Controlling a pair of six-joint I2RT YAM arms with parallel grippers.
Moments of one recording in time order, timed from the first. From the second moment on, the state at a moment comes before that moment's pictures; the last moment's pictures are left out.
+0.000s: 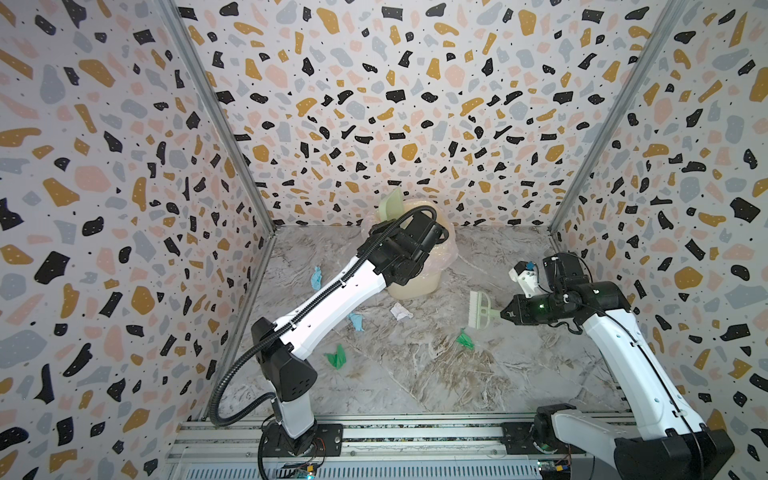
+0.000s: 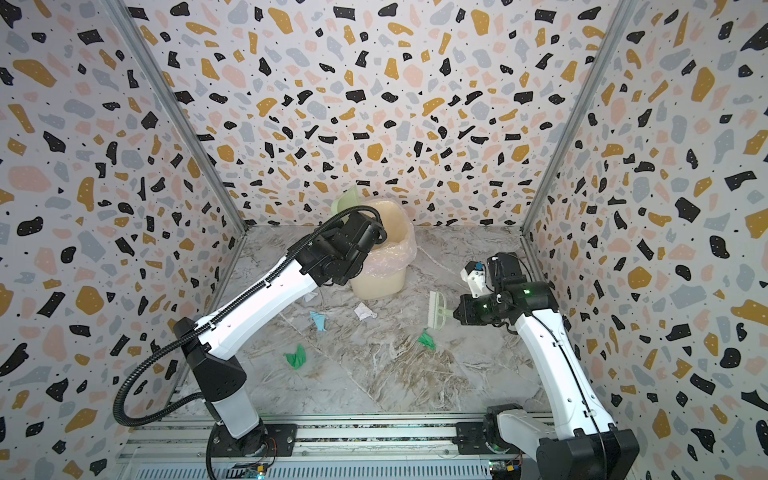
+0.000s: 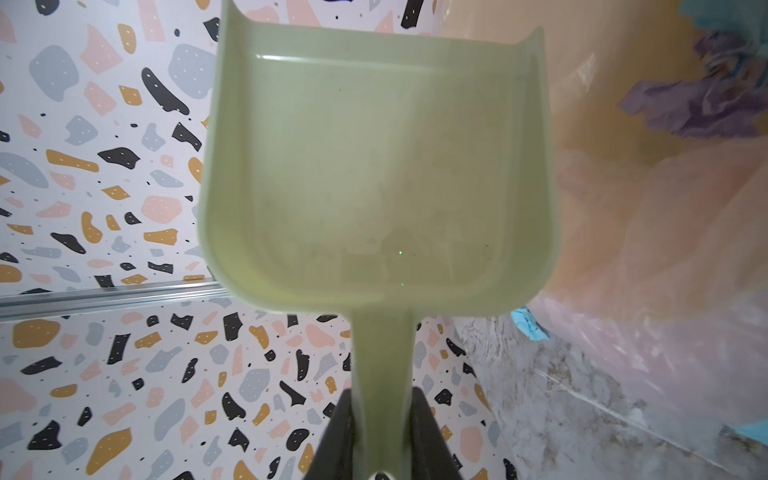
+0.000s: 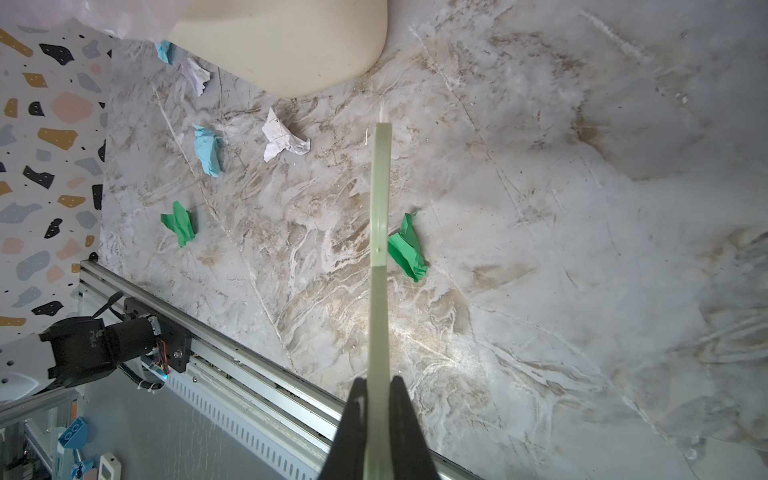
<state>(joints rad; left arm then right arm) -0.84 1.77 1.99 -1.02 -1.07 0.63 0.16 1.13 1.20 -1.19 -0.43 0.08</state>
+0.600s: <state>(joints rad) -1.12 1.53 1.66 -1.12 -0.61 0.10 0.26 1.14 1.20 -1.25 -0.21 0.09</state>
